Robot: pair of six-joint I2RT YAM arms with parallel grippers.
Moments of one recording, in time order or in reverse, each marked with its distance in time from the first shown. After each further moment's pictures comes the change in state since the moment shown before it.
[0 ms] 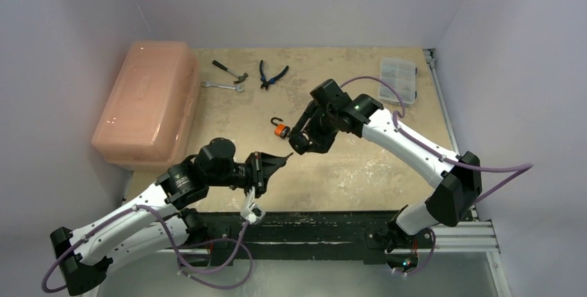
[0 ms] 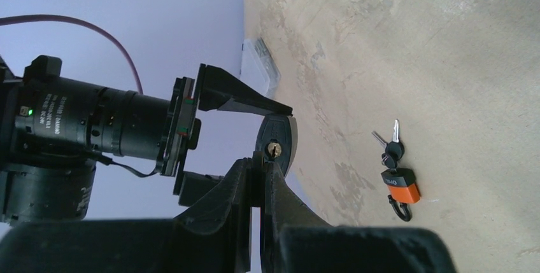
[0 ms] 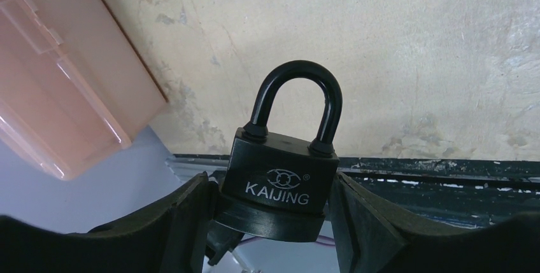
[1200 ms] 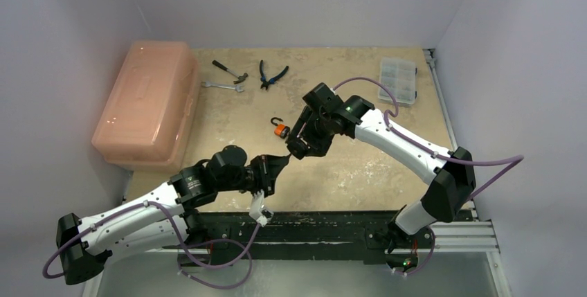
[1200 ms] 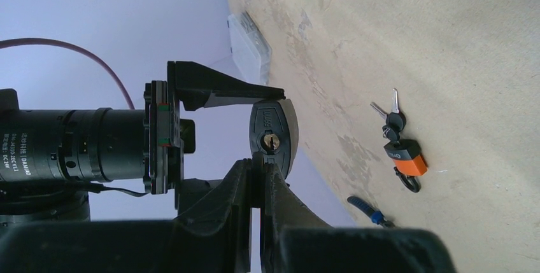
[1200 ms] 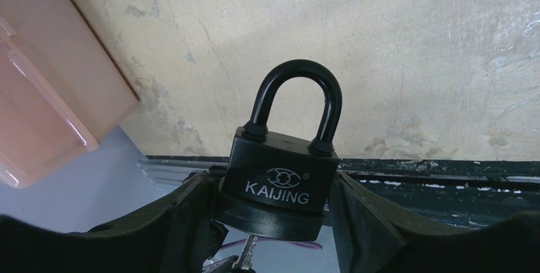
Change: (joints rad) left arm -0.098 0.049 -0.081 0.107 -0.224 0.094; right arm 0.044 0.044 0.018 -0.027 0.034 -0.031
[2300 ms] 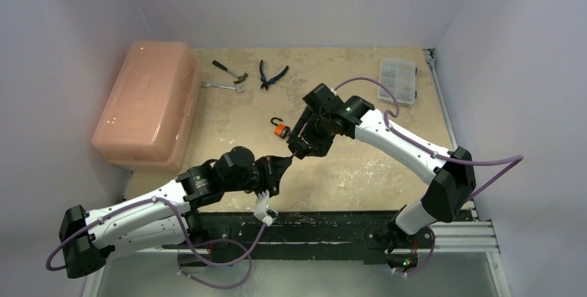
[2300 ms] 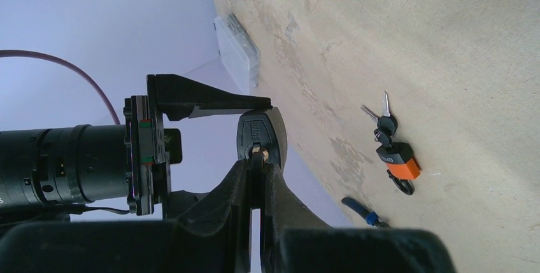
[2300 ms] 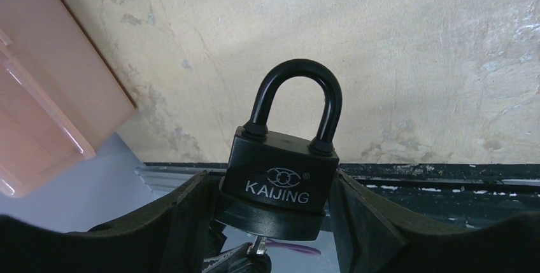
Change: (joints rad) left arm -0.031 0.066 -0.006 0.037 -0.049 -0.001; right arm 0.001 -0.001 -0.008 0.001 0.021 0.004
